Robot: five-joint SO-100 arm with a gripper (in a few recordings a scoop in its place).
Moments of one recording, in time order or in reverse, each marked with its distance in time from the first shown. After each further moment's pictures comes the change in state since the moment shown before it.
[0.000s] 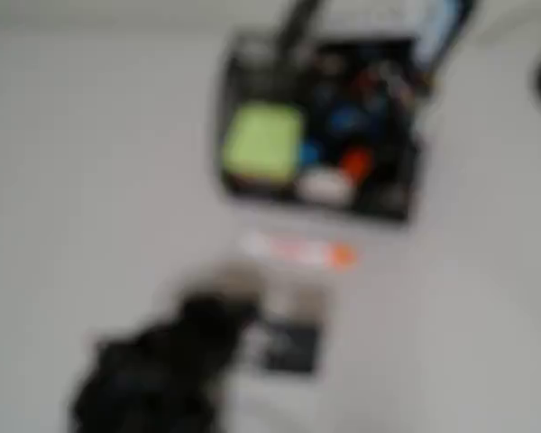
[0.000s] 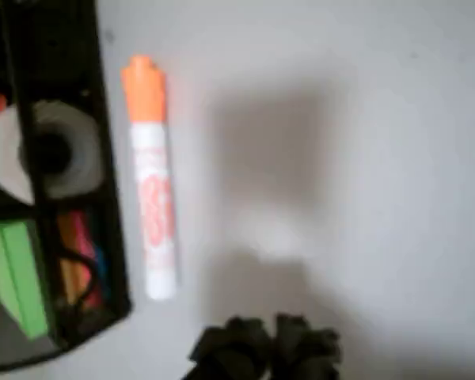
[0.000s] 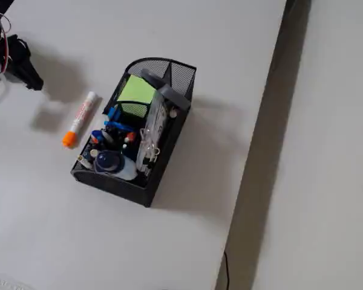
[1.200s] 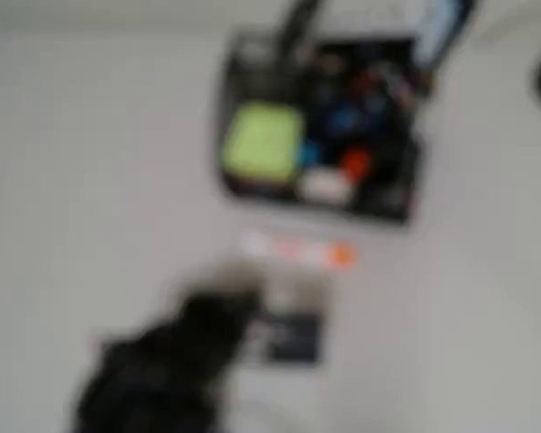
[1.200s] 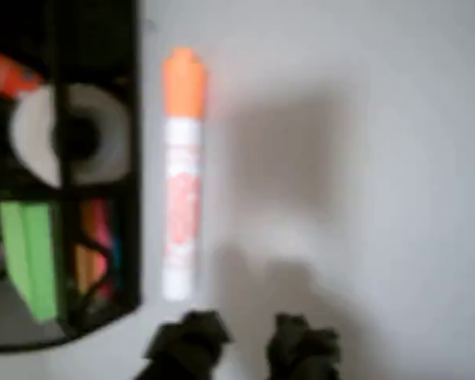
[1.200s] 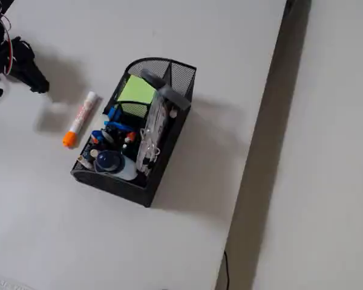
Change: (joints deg) arm -0.8 -0.2 3.0 -8.0 -4.9
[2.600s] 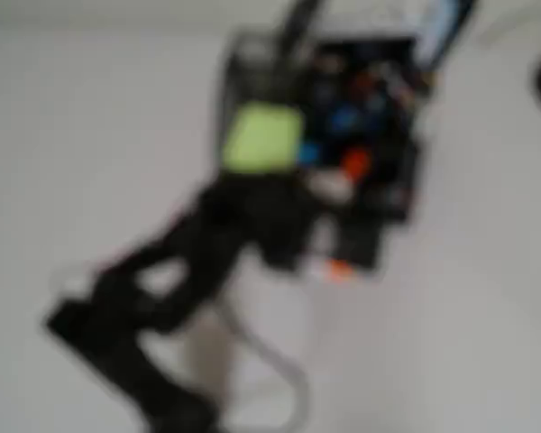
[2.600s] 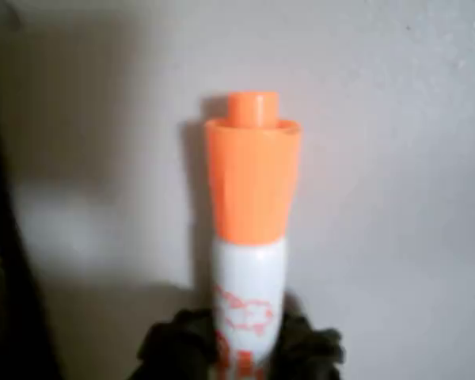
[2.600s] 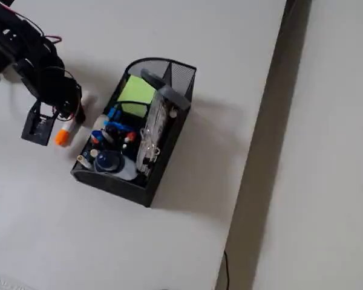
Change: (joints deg) arm 1.5 -104.2 -67.3 0.1 -3.3
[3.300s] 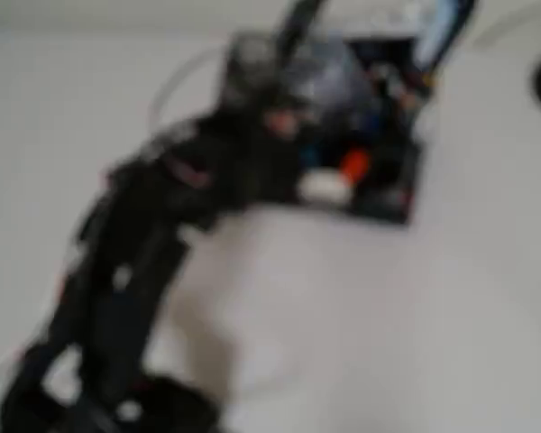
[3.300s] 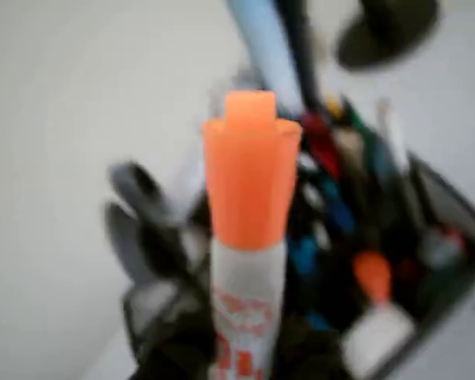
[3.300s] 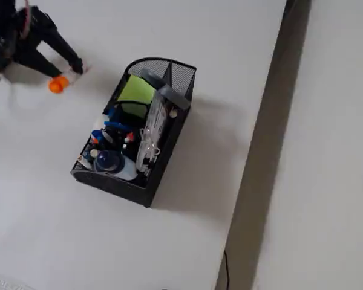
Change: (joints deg) arm 1.8 39.2 0.1 -23.6 -30.1
